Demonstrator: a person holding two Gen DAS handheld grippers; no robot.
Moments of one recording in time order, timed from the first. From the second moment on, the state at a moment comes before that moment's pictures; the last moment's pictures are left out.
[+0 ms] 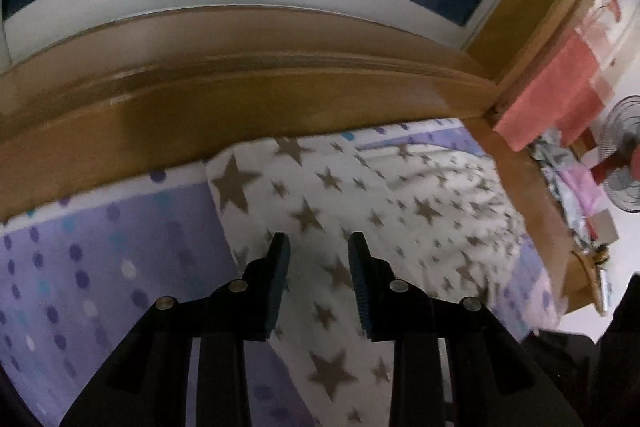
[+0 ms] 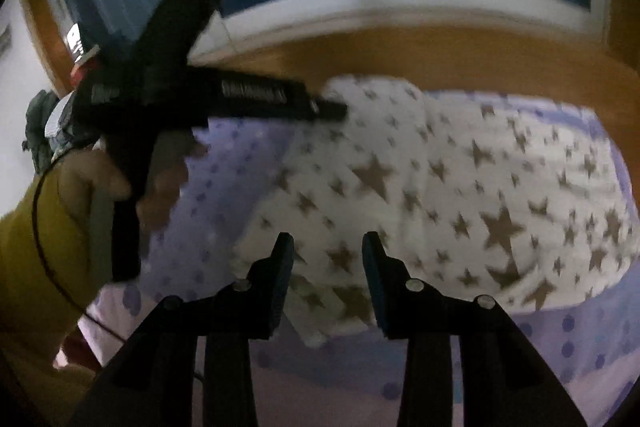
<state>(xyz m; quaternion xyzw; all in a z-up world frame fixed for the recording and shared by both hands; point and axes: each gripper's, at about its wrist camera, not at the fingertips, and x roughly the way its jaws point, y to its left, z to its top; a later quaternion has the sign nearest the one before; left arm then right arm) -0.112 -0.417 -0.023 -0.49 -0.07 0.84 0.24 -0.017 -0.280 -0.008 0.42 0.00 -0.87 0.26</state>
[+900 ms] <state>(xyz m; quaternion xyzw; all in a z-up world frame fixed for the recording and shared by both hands) -0.118 -0.448 -0.054 -0.53 -0.13 0.80 0.27 0.008 -0.362 -0.032 0.39 0.16 -0.89 0.18</state>
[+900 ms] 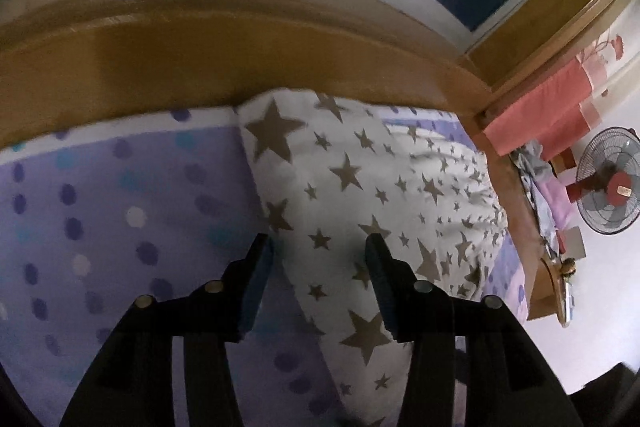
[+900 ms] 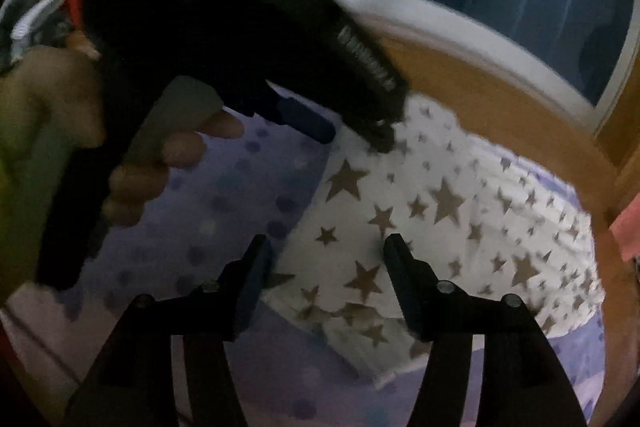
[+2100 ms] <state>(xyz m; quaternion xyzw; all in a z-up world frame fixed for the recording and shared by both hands) -0.123 -0.285 0.020 -0.48 -0.06 0.81 0.33 -0.019 -0.134 -0.013 0.41 -0.20 -0.88 0.13</state>
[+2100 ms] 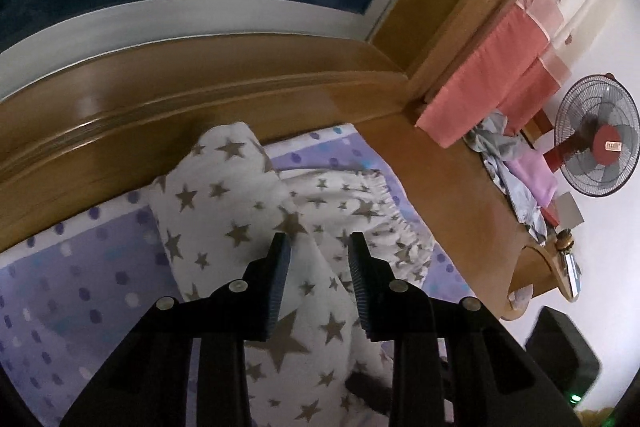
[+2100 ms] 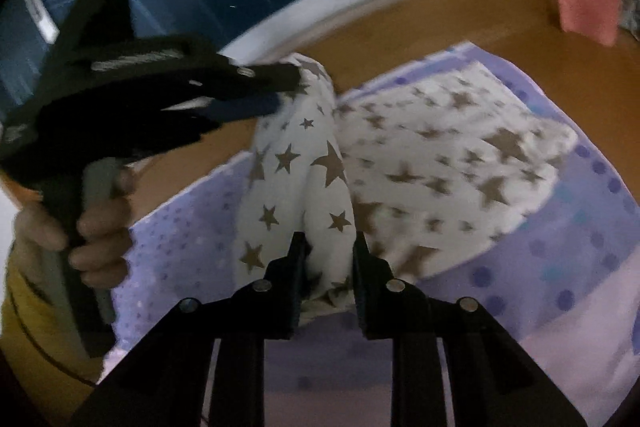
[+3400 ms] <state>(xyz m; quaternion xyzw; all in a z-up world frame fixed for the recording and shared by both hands) -0.149 -0.260 -0.030 -0.50 0.04 0.81 0.30 0.012 -0.179 -0.009 0.43 0.00 -0.90 0.12</state>
